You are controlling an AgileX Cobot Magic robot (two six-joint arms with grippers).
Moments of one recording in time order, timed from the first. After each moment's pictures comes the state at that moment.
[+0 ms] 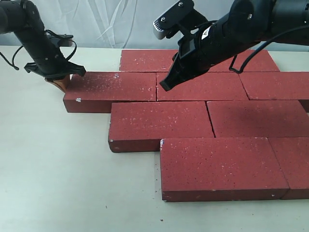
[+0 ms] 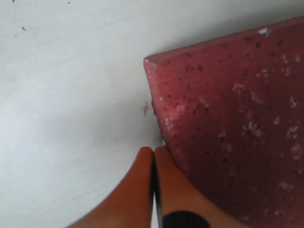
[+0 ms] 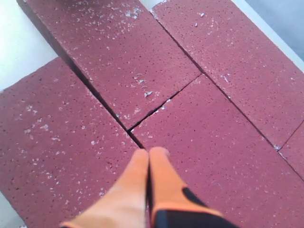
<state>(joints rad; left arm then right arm) -0.06 2.36 -1.89 -0.23 1.08 0.27 0.51 1.73 -1.23 0.26 0.47 -0.61</state>
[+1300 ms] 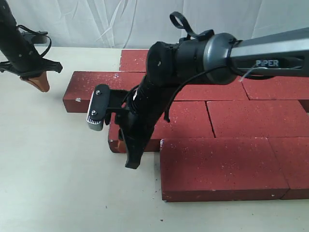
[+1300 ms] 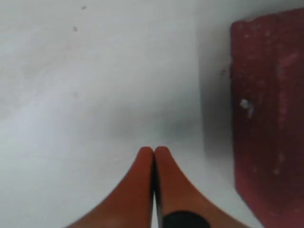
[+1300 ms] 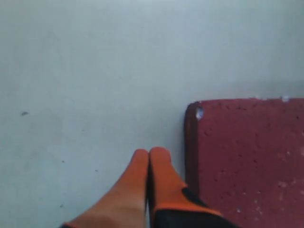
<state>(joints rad) 0.05 2.30 -1.84 -0.23 1.11 0.29 0.76 2.02 -1.37 0.45 0.77 -1.10</state>
